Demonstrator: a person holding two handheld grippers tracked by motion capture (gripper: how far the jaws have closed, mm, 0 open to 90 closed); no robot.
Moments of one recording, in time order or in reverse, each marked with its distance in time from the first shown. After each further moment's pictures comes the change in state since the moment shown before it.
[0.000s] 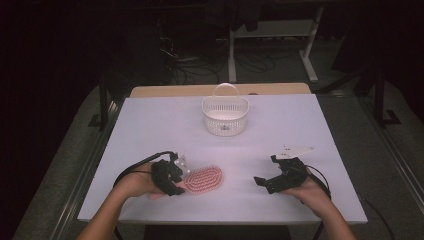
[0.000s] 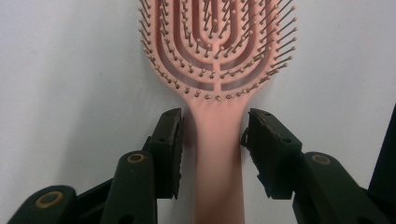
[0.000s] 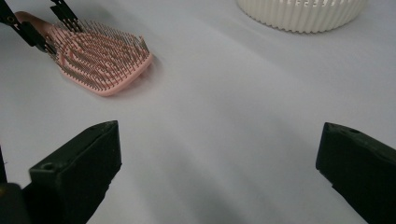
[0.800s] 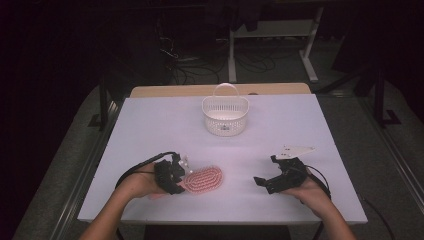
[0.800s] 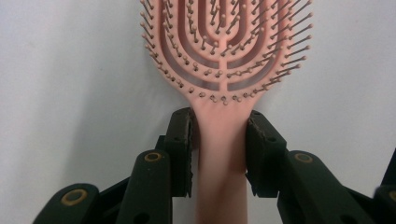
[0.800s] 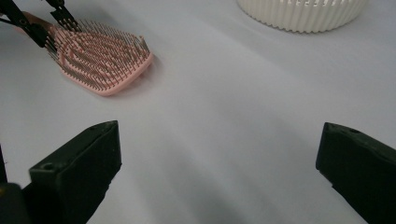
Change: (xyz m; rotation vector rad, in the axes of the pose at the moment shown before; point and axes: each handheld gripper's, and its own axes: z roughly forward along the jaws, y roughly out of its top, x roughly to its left) left arm -0.001 0.005 0.004 0.045 0.025 -0.025; right arm 0.001 0.000 0.000 0.002 -0.001 0.001
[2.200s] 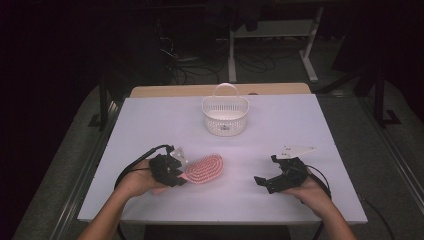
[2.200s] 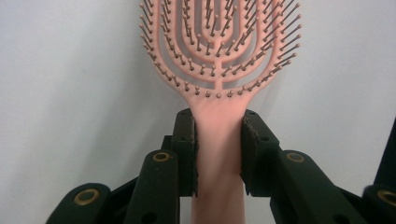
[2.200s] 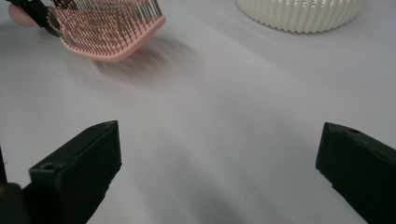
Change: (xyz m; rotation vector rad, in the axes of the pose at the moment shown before) left arm 0.009 -0.004 -0.018 -0.175 0.010 -0.095; right arm -0.001 0.000 -0.001 -0.004 0.000 0.002
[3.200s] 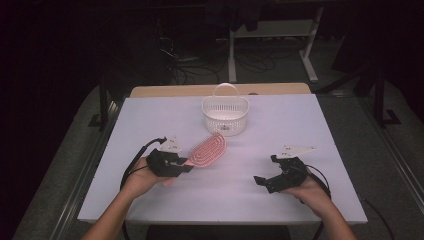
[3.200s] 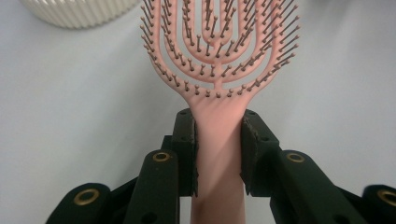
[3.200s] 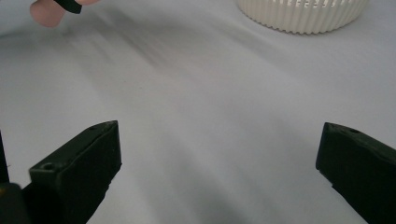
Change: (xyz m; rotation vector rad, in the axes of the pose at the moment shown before) left arm 0.007 -0.003 -0.009 -0.331 0.051 -0.074; right arm -0.001 0.000 0.001 -0.007 0.010 0.010
